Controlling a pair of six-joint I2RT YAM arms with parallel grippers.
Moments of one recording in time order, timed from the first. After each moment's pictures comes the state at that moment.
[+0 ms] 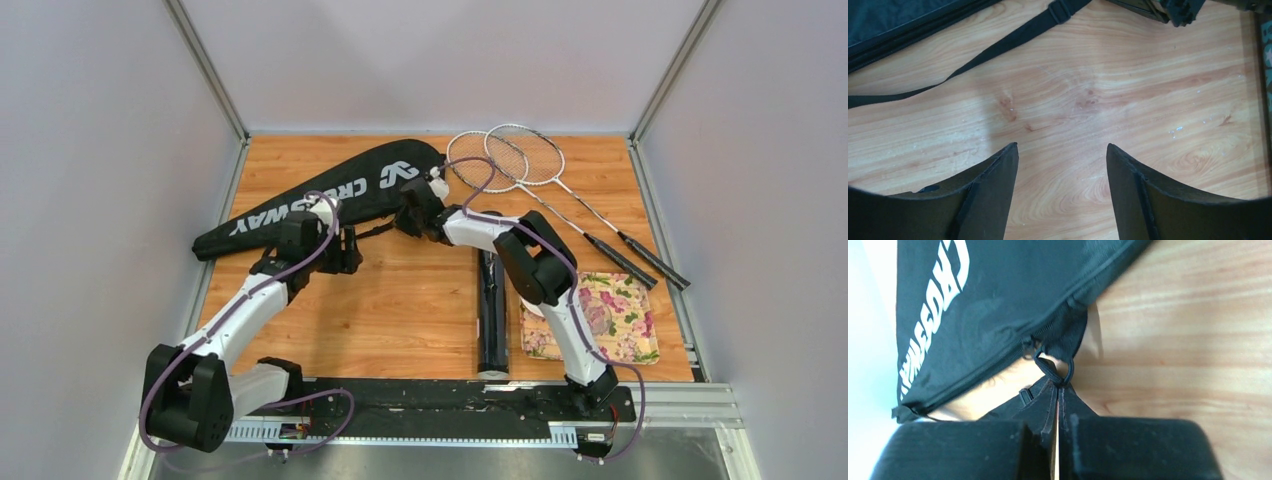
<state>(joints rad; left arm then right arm) -0.23 1.11 0.64 -0.21 0.15 -0.19 0.72 2.31 1.65 -0.01 0.13 1.14</state>
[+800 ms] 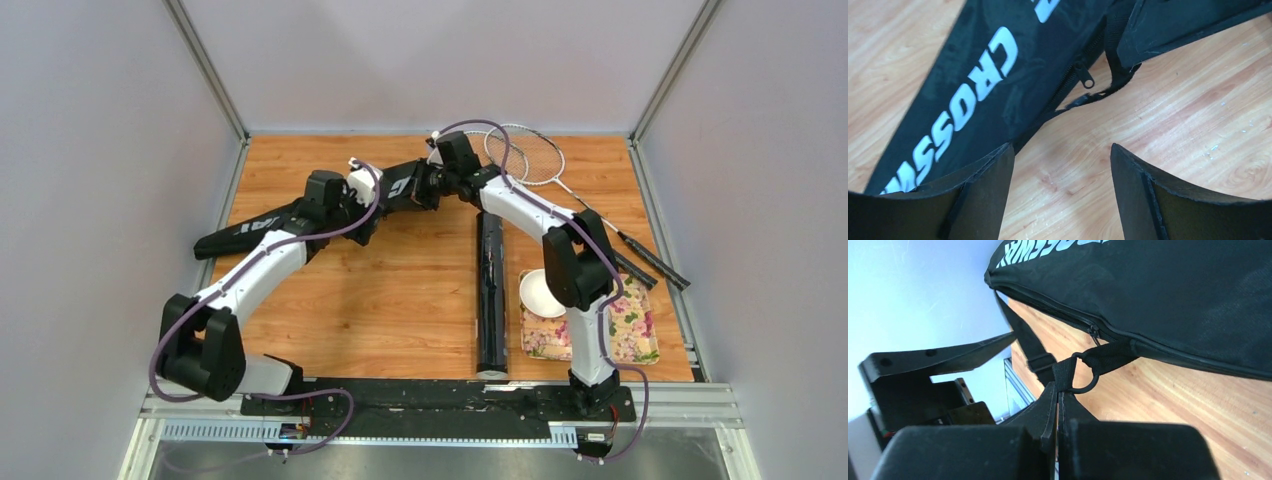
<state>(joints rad) -0.35 1.39 0.98 -0.27 0.12 0.25 0.57 2.08 1.71 -0.25 -0.55 0.94</state>
